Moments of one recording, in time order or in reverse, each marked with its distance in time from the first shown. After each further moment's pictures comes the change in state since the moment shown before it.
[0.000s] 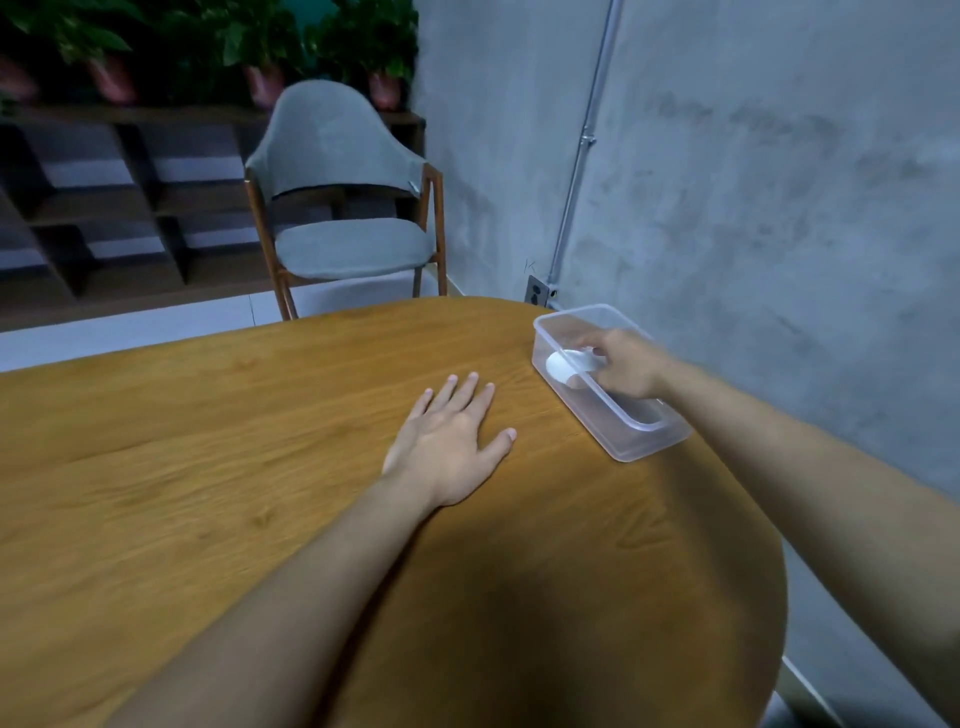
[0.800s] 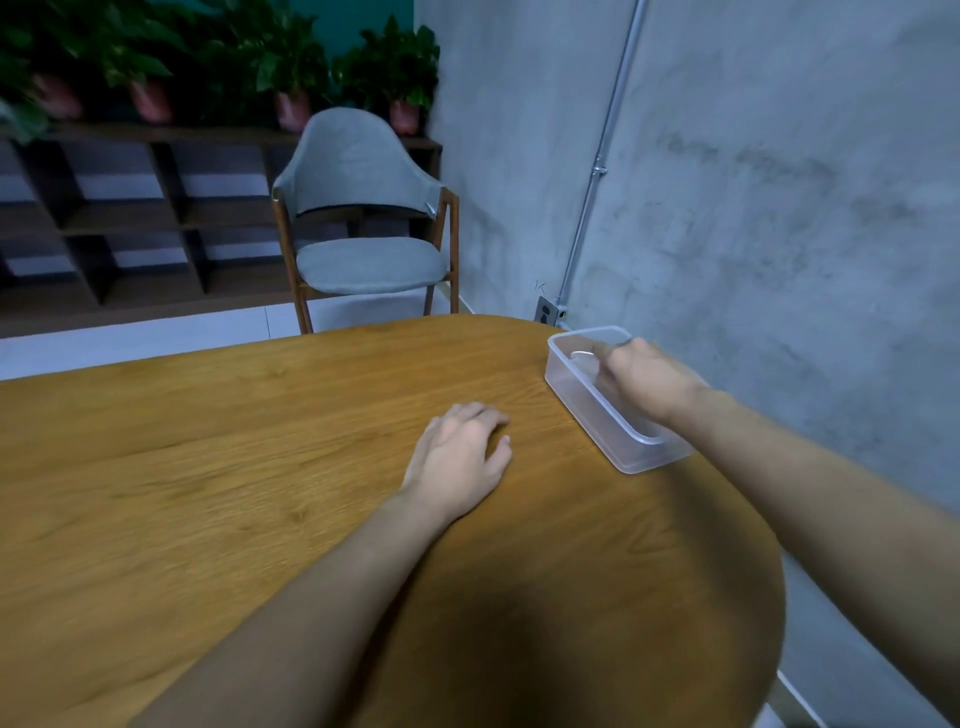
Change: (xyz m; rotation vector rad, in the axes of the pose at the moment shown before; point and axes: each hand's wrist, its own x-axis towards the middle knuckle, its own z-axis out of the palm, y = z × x) left_hand -0.023 0.002 -0.011 -0.156 0.234 0.054; right_hand -0.032 -0.028 -0.014 -0.311 0.169 -0.076
